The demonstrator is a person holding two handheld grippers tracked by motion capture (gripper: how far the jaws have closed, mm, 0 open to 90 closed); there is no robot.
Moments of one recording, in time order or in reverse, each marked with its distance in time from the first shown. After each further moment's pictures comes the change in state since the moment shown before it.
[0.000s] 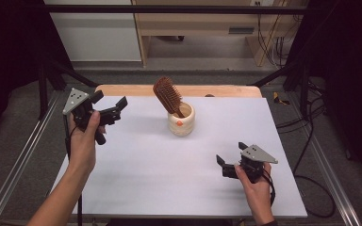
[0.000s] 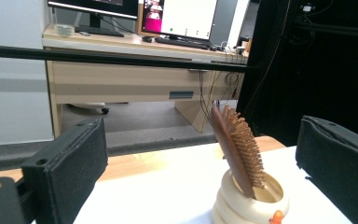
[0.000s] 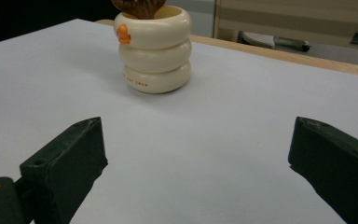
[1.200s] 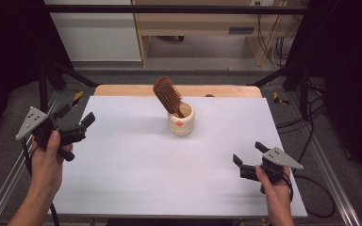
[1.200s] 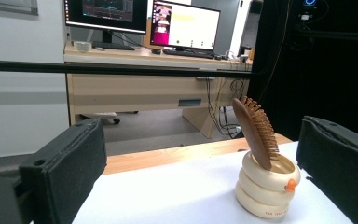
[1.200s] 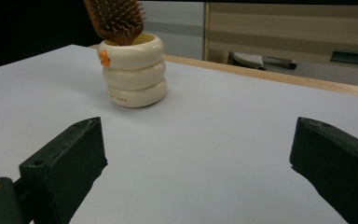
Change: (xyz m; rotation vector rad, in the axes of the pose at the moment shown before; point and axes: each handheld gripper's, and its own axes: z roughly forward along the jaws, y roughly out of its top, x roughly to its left) left arm 0.043 -0.009 -0.080 -0.050 0.003 0.042; right arm -0.034 -0.004 -0.036 -0.096 -0.013 0.024
